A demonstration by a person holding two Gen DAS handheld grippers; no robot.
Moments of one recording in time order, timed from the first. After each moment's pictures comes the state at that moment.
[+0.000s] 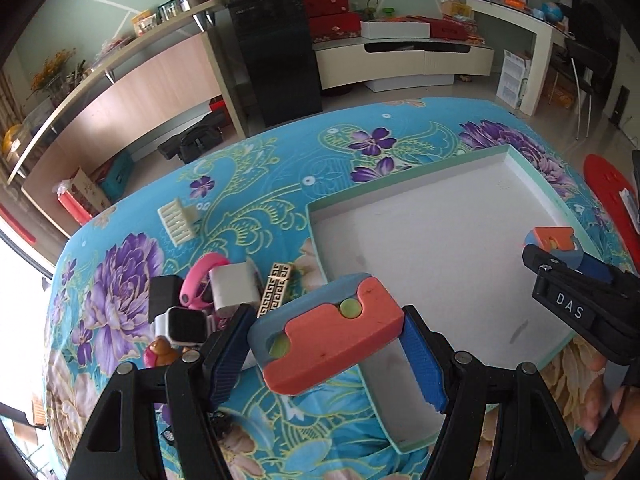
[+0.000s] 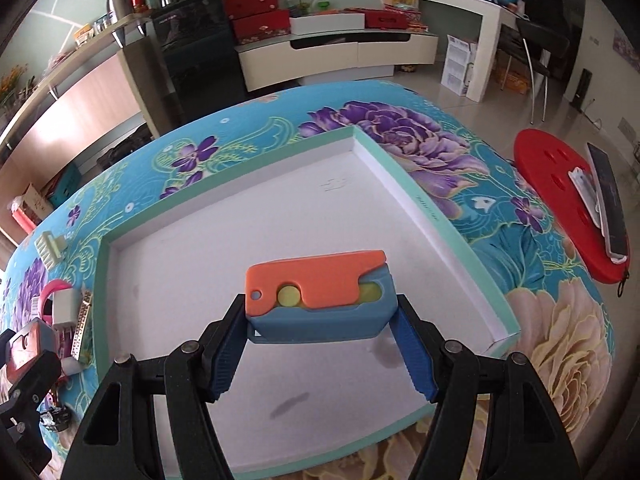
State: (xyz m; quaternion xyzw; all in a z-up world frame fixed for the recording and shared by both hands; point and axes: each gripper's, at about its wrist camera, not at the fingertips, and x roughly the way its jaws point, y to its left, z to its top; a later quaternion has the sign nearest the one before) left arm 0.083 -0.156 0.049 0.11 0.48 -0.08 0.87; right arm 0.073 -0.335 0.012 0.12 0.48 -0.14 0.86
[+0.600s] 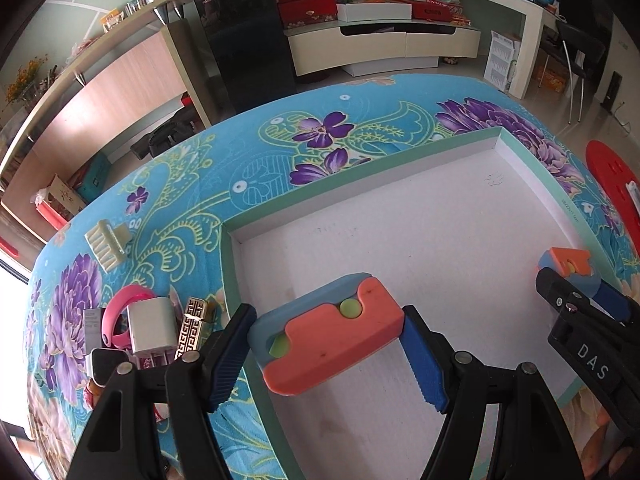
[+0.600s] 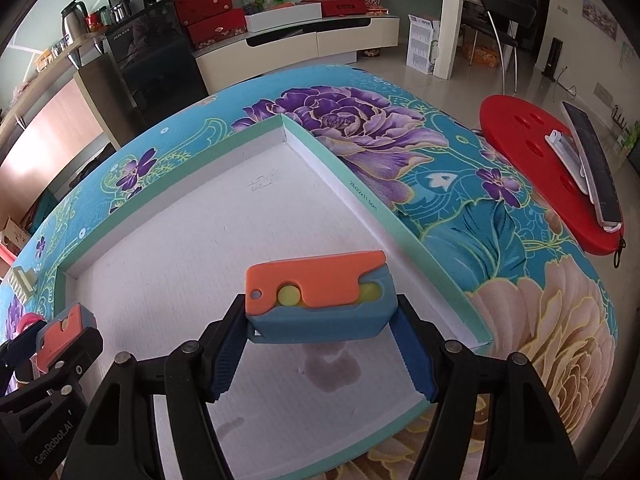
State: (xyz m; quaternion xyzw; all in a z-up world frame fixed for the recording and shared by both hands) left arm 0.124 -0.207 0.008 0.12 0.50 -0.09 0.85; right arm 0.072 -0.373 -0.009 0.16 0.48 -0.18 0.84
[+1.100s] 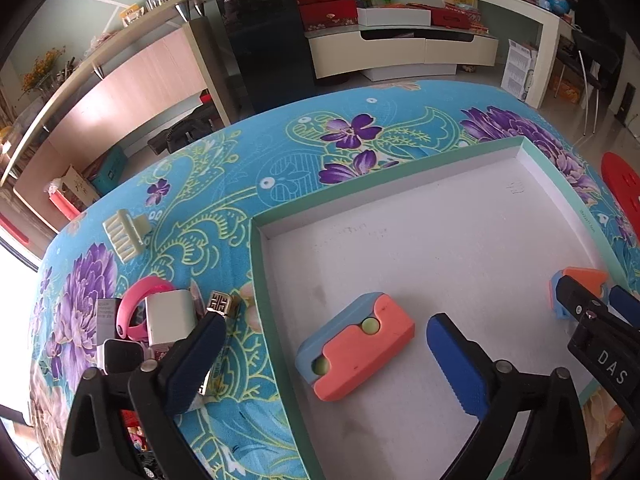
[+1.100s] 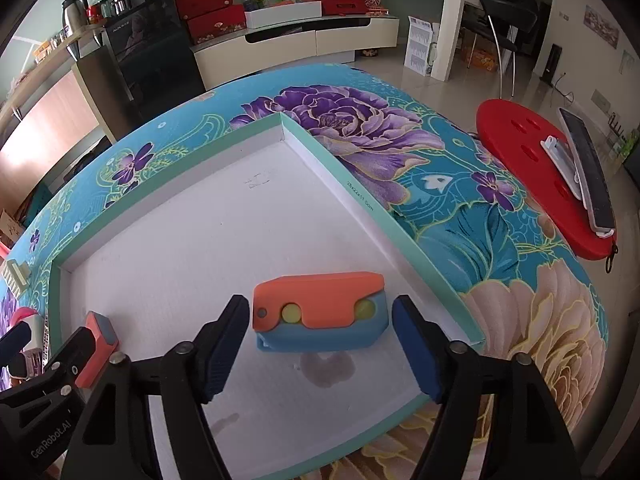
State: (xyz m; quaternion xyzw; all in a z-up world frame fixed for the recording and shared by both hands) left arm 0.123 -0.190 0.009 0.11 0.49 -0.06 0.86; right arm 0.072 -0.371 -0.006 0.14 0.49 -0.19 0.84
